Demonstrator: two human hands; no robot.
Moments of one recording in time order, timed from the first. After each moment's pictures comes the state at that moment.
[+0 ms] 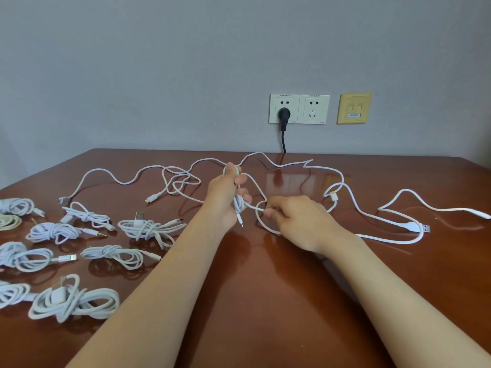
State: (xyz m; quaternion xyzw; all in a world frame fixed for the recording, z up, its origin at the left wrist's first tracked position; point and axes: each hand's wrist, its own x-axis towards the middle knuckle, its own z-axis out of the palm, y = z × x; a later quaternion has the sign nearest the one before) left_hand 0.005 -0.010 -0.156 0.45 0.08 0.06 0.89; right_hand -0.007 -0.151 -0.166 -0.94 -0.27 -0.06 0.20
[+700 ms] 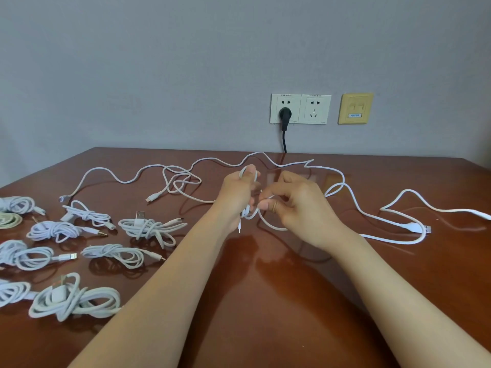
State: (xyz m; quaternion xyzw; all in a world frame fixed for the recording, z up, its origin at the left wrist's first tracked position) left_hand 0.005 -0.019 -0.161 0.65 0.05 0.07 0.75; right_hand -0.002 -0.148 -0.164 -0.85 -0.34 -0.19 0.34
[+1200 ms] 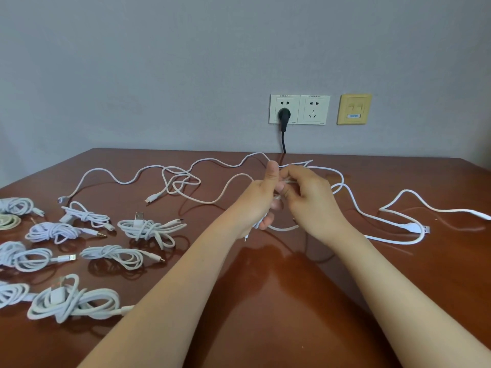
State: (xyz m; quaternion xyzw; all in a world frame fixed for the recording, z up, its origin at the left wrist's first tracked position) left_hand -0.011 -0.039 -0.156 0.78 -0.07 -0.01 0.62; right_hand 0.000 -0.153 -0.160 -0.84 -0.27 -0.20 0.42
